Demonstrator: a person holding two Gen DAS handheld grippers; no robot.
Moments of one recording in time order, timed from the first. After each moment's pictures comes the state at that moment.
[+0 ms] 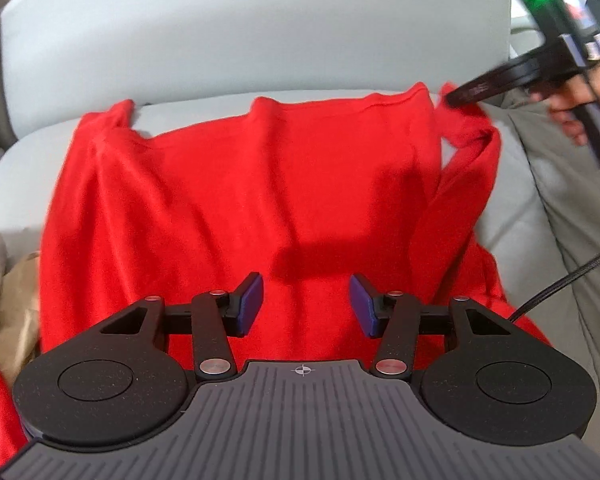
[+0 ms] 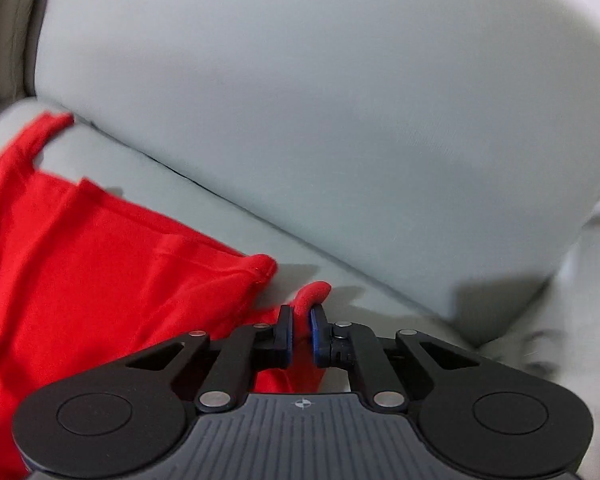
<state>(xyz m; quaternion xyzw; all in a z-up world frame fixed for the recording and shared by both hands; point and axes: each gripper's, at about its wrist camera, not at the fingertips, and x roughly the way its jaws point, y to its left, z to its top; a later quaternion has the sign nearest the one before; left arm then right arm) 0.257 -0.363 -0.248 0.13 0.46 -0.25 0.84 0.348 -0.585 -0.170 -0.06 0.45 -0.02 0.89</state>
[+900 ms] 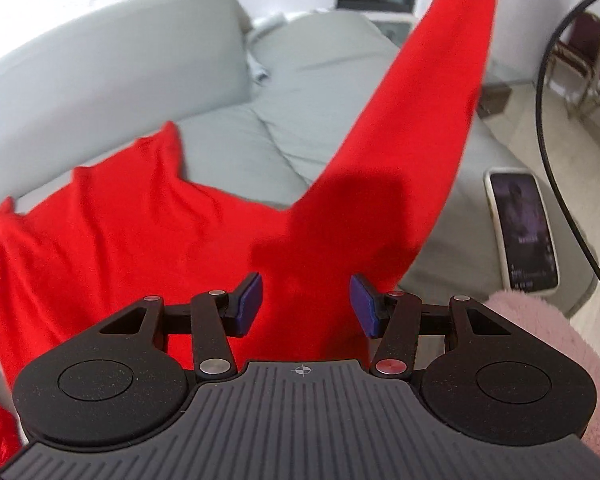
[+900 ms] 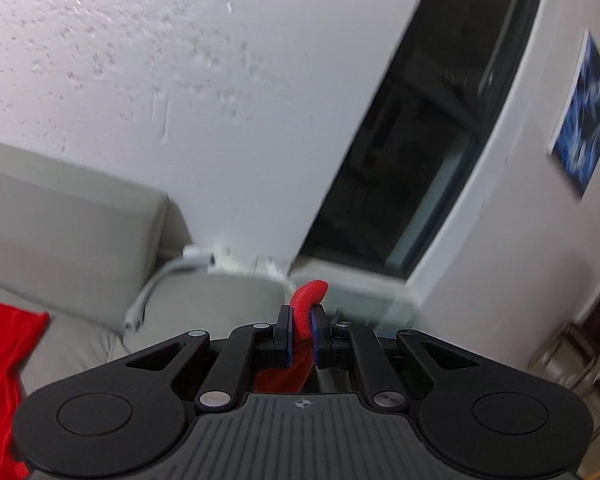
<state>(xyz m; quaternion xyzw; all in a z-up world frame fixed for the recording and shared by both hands) 0.041 -0.402 -0.174 0.22 0.38 -0.48 0.76 0.022 -0.678 0.071 -0.06 0.29 -0.35 0.89</state>
